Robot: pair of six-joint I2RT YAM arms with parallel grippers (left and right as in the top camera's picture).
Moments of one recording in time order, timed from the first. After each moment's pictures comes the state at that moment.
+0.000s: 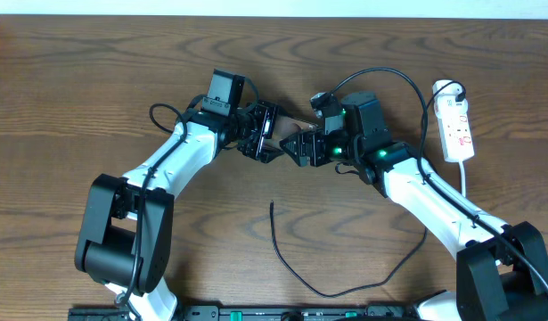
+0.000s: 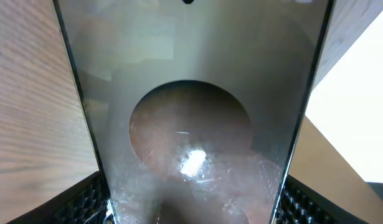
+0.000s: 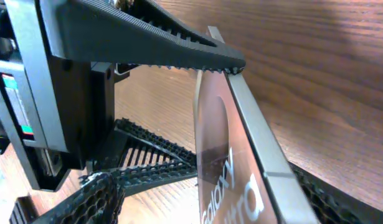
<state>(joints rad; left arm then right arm) -0.32 1.84 1.18 -0.31 0.70 -1.64 0.42 1.61 0.96 -0.13 -0.50 0.33</state>
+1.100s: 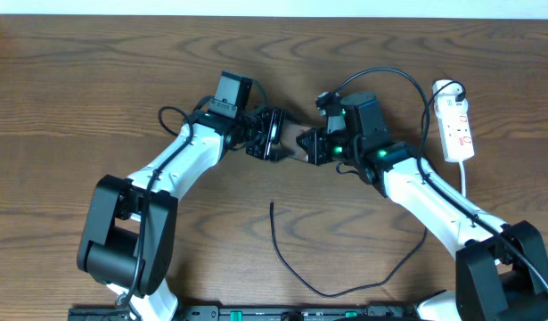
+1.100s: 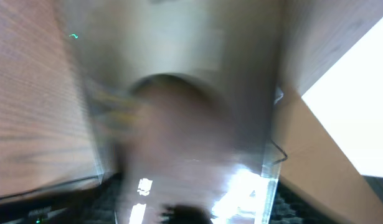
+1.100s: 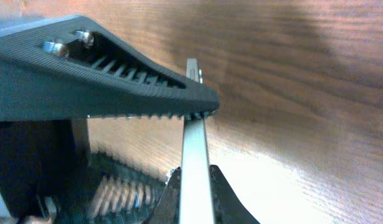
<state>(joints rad) -0.36 1.84 1.18 -0.30 0.75 -1.73 0.42 1.61 0.96 -0.15 -0.43 0.38</state>
